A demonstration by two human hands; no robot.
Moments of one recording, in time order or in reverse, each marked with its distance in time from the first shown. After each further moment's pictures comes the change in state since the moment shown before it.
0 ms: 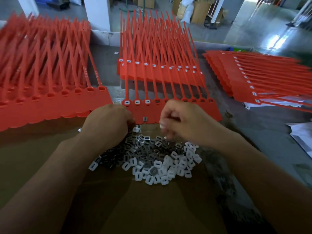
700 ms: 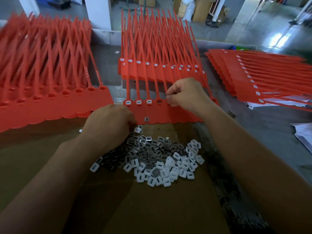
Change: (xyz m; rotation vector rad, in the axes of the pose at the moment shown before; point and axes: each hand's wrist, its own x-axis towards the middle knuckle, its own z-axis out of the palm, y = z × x) left_hand -0.001 -0.003 0.002 0.010 0.016 0.053; right_hand 0.067 0.038 -0.017 0.061 0.319 0.260
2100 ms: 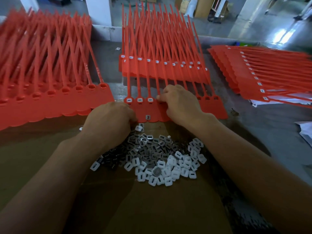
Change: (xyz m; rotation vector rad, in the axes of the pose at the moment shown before) left_hand 0.000 0.002 -0.002 0.019 -0.029 -0.032; right_hand -0.013 0.000 0.030 -0.739 0.023 -0.378
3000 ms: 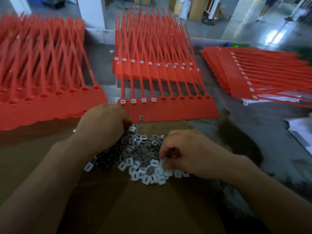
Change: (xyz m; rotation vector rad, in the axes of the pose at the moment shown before) left_hand 0.001 0.001 0.001 0.000 0.016 -0.024; right_hand -0.094 -0.017 -0.039 0.393 -0.413 -0.126
